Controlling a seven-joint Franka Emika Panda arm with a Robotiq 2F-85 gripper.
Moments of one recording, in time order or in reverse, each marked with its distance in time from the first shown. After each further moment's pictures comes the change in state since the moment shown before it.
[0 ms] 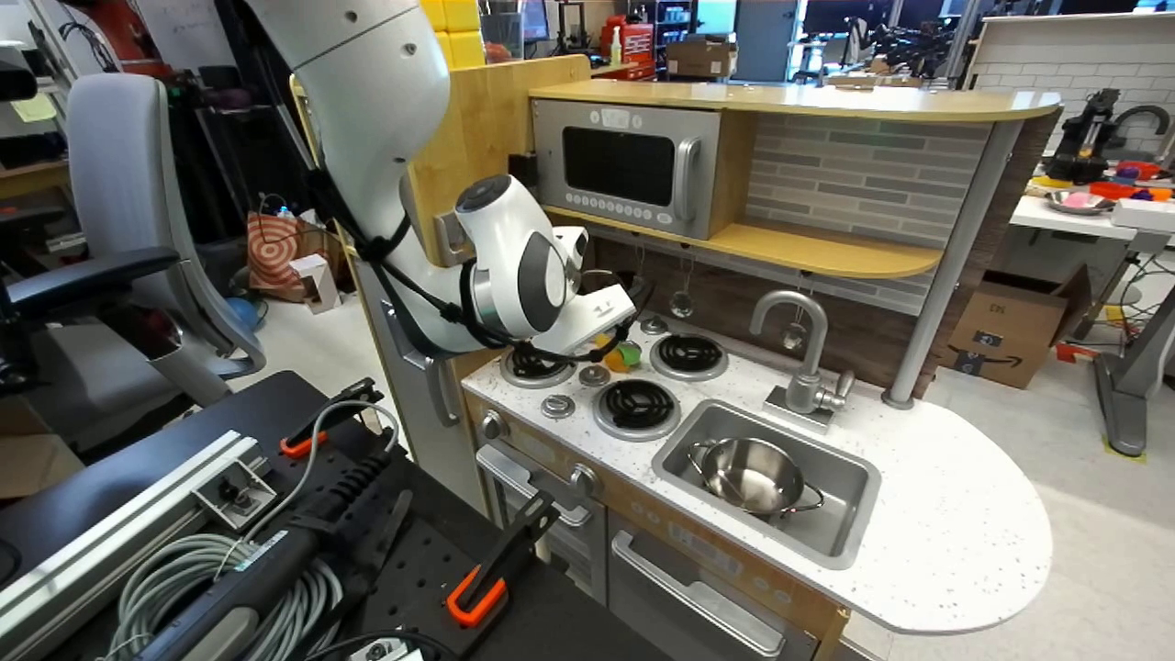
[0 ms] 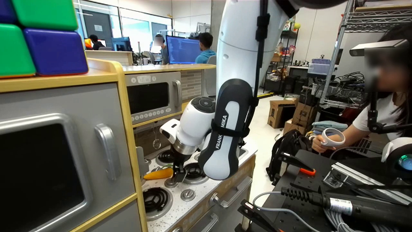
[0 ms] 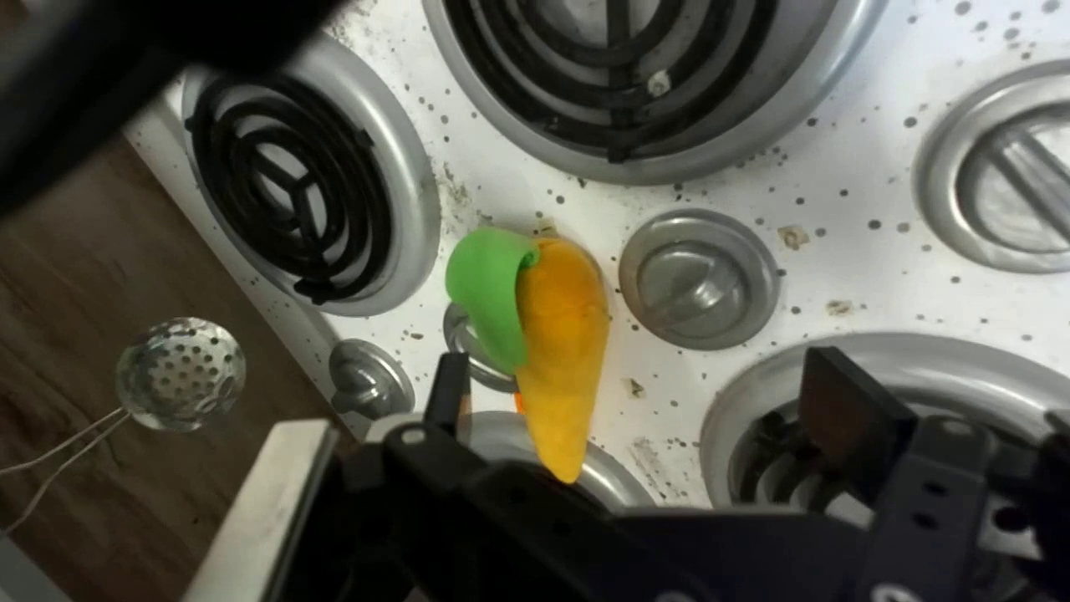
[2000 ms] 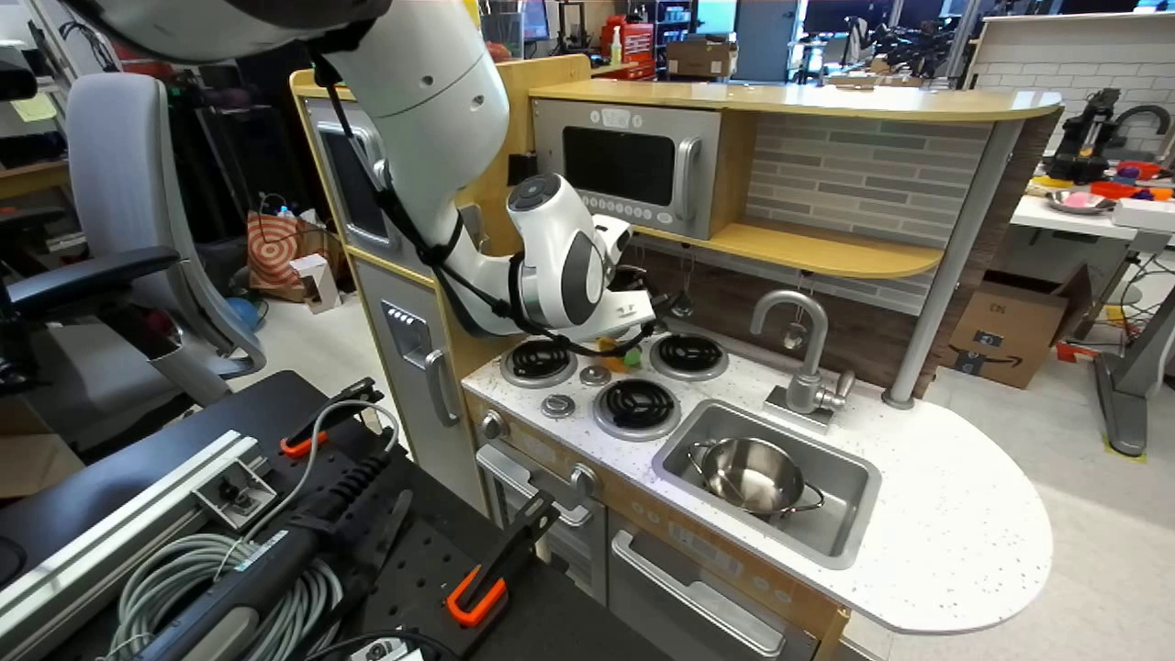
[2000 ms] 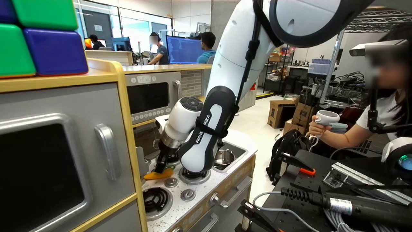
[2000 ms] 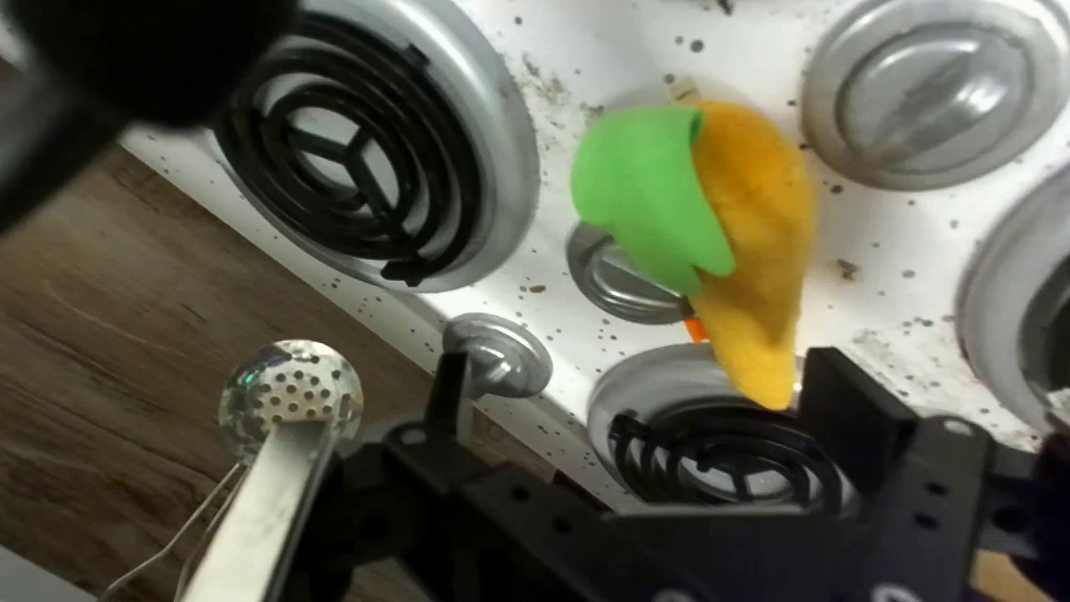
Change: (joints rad) arm -0.178 0.134 0.156 0.326 -0.001 -0.103 0.183
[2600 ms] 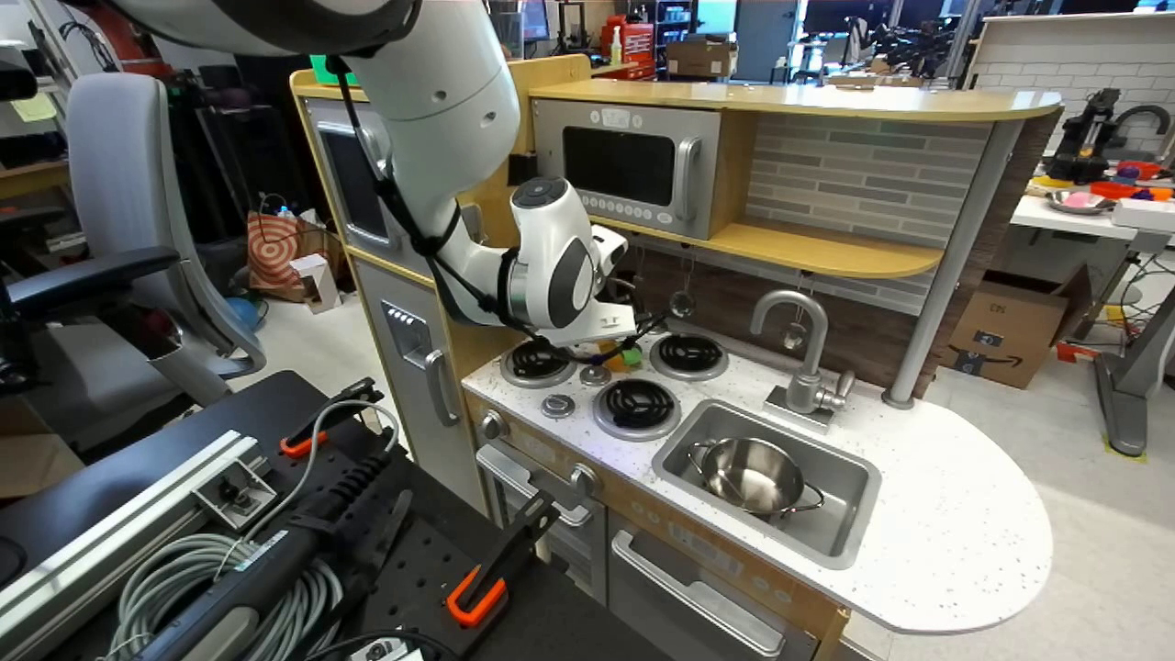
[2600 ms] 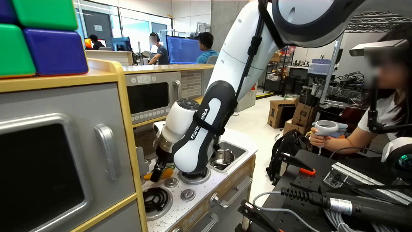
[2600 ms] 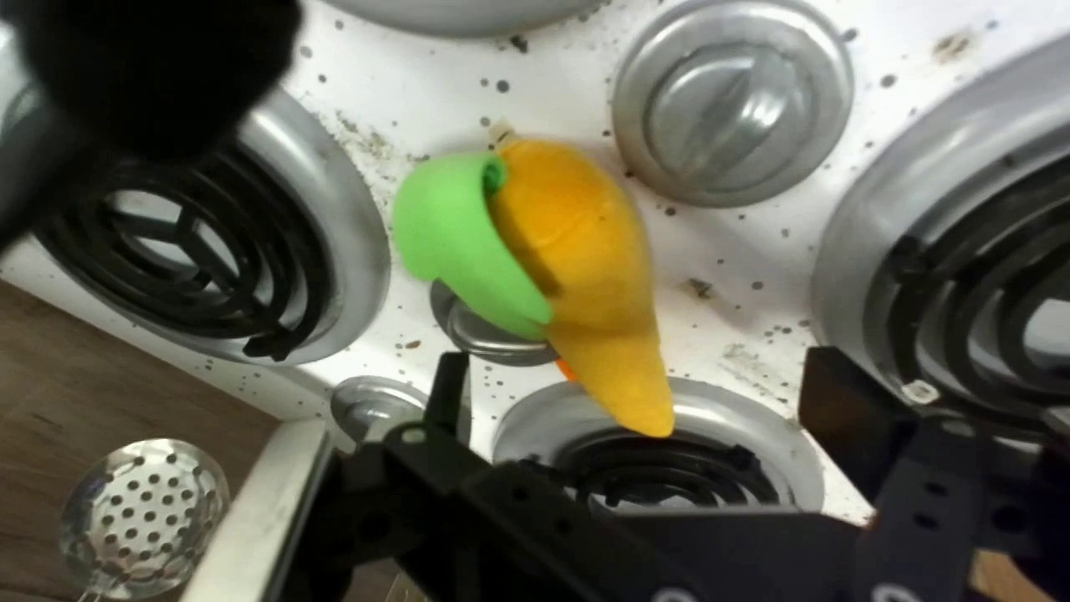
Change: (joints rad) arm -0.111 0.000 0.173 0.003 -0.002 -0.116 -0.024
